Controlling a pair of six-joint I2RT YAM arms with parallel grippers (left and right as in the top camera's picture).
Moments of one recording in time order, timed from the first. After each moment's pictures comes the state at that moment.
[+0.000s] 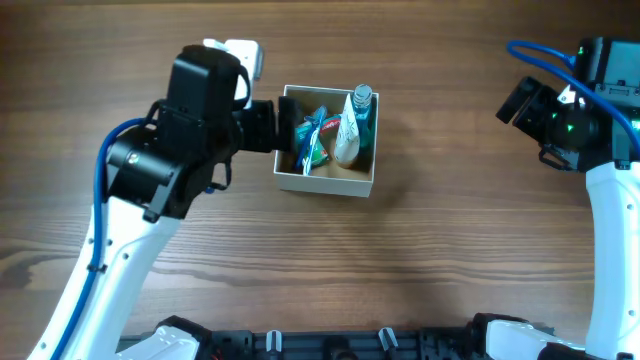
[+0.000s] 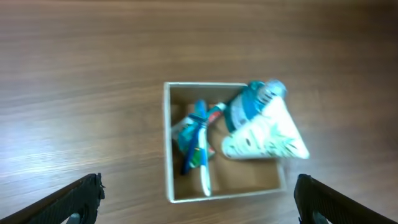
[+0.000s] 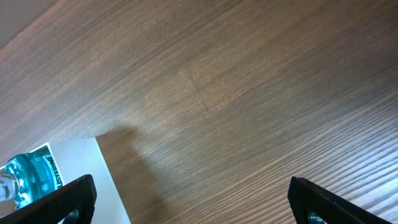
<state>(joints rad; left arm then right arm) -0.40 1.33 1.52 -0.96 0.00 -0.29 -0.12 1.39 1.51 -1.17 0.07 0.47</state>
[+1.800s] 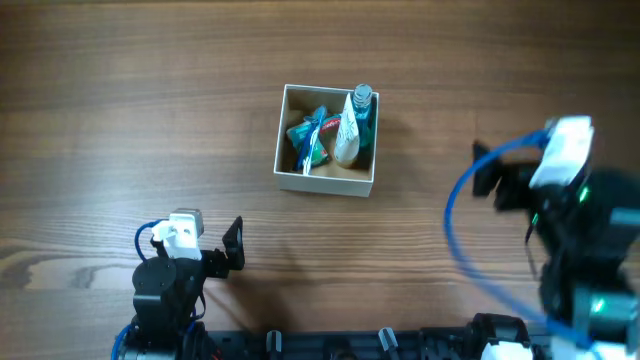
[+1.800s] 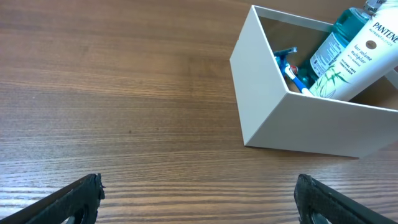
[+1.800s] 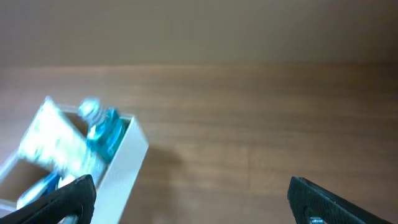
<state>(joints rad) -0.06 0.08 0.16 -0.52 0.14 -0.18 -0.12 0.69 0.84 -0.59 -0.24 -0.05</state>
